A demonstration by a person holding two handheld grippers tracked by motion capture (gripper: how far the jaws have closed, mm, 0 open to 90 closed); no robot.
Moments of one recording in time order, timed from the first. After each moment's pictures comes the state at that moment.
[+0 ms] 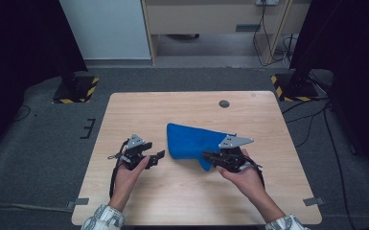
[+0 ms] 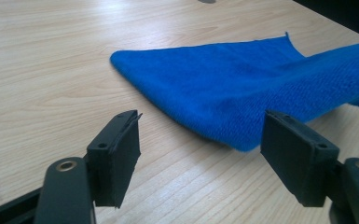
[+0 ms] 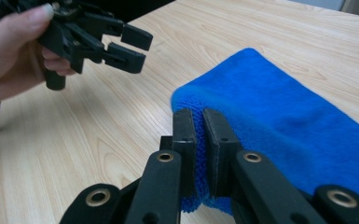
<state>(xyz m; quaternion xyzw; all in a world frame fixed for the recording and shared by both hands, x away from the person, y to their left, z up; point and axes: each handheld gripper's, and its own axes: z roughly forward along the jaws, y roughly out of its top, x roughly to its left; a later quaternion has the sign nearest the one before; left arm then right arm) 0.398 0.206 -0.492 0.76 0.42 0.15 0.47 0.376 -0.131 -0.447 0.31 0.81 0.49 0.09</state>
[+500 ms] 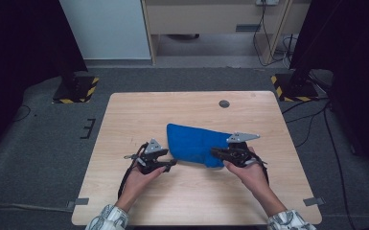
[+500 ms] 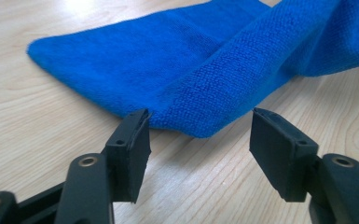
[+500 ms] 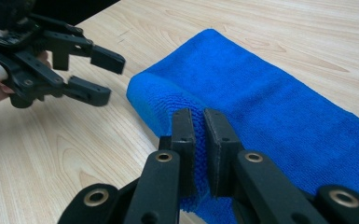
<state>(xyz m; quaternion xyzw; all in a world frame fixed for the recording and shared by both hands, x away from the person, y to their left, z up) 0.400 0.163 -0.511 0.82 0.35 0.13 0.43 0.399 -0.155 -0.466 0.37 0.80 0.47 0.08</state>
